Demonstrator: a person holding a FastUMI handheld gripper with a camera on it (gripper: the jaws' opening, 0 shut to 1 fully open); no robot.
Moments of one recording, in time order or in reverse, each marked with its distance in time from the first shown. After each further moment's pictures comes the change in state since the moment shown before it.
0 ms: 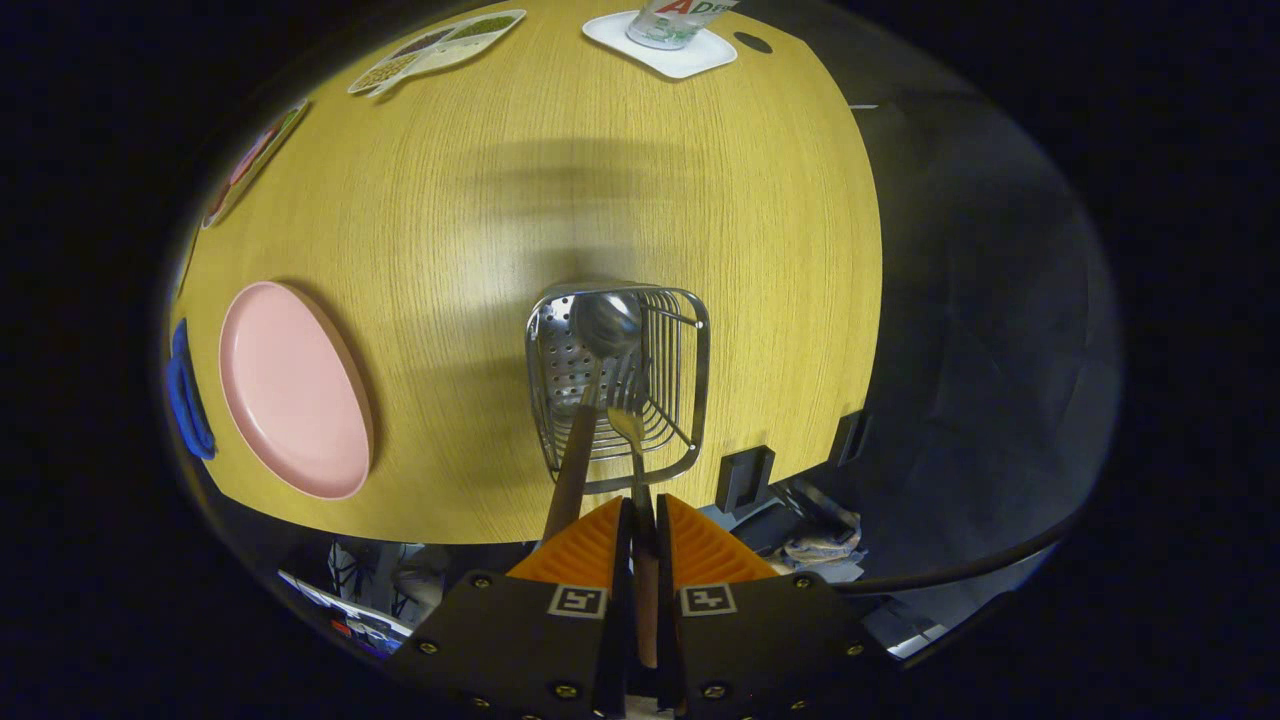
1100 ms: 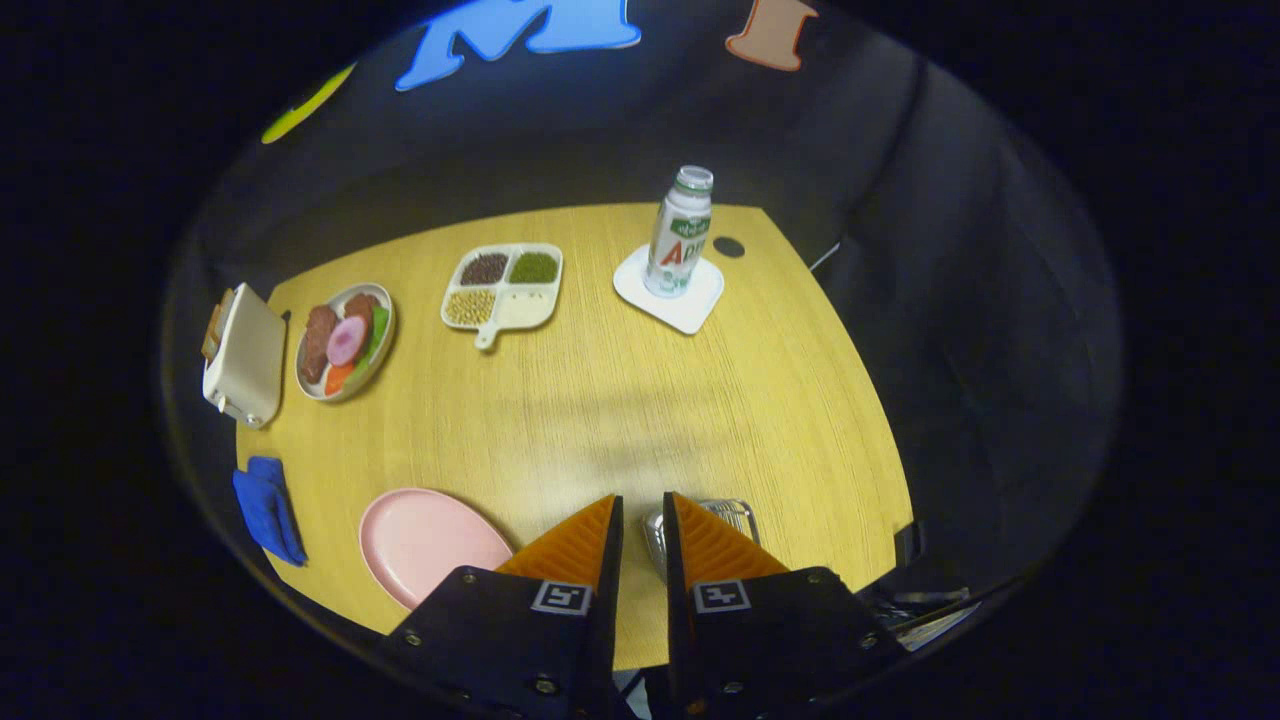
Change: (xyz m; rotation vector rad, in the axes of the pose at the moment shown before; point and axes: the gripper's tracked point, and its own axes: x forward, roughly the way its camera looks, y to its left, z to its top) arm -0.124 0.041 0.095 0.181 -0.820 0.186
